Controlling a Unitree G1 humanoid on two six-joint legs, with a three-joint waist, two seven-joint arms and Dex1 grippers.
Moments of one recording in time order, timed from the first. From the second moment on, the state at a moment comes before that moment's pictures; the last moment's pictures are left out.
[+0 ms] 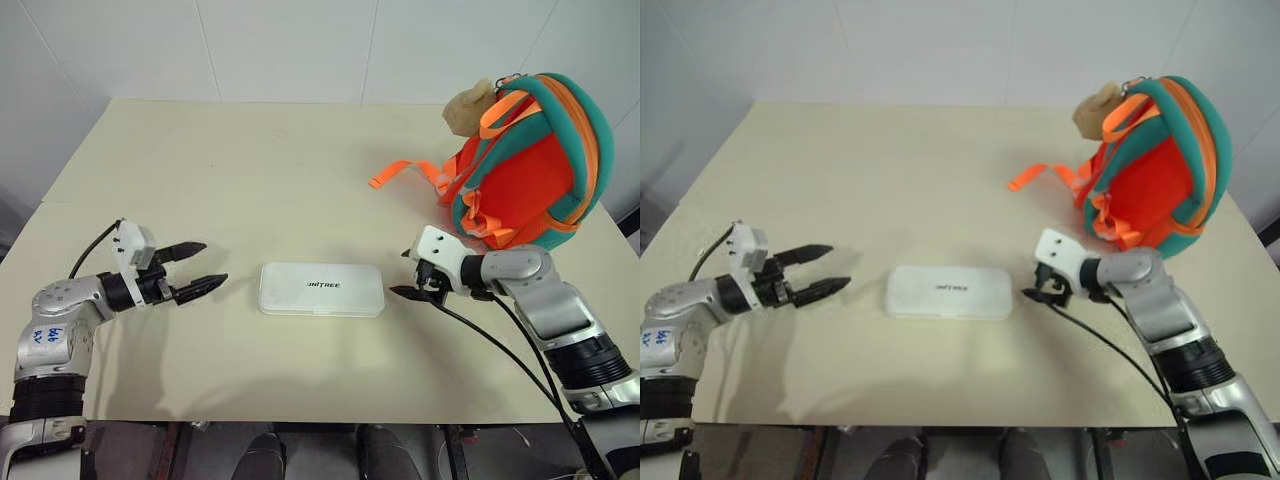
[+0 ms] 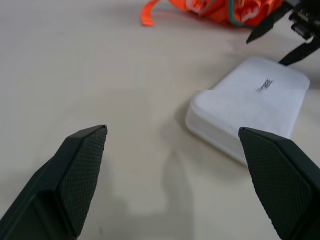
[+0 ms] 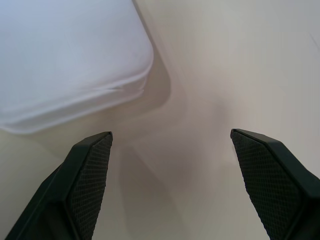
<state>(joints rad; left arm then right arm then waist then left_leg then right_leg) -0.34 0.74 0.23 0.25 -0.42 0.26 -1.09 -0.60 -0.73 0.25 0.01 0.05 0.46 0.96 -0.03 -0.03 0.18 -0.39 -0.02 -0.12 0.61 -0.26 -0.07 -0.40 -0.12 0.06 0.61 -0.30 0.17</state>
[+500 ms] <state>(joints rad) -0.51 0.66 0.20 0.45 -0.50 0.43 -1.13 -0.63 -0.70 0.26 0.01 0.04 0.45 0.97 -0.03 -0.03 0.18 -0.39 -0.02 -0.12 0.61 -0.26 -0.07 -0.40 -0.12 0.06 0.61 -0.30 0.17</state>
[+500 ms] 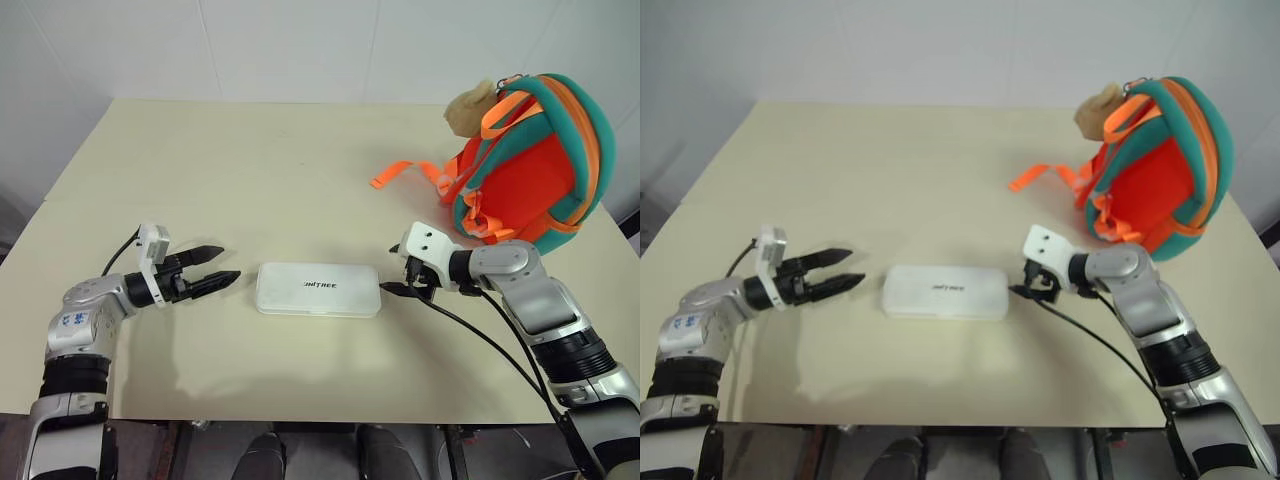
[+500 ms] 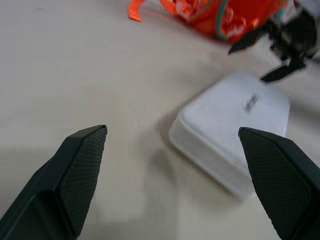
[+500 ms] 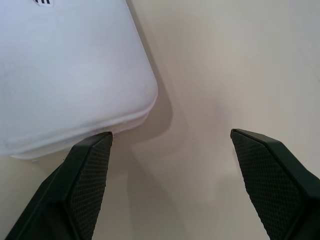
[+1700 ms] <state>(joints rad) -0.66 0.57 0.16 0.56 -0.56 1.02 -1.15 -0.63 -0.68 0.26 0.01 0.04 0.46 1.00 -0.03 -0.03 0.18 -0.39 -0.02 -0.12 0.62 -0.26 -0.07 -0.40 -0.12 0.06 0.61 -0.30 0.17</state>
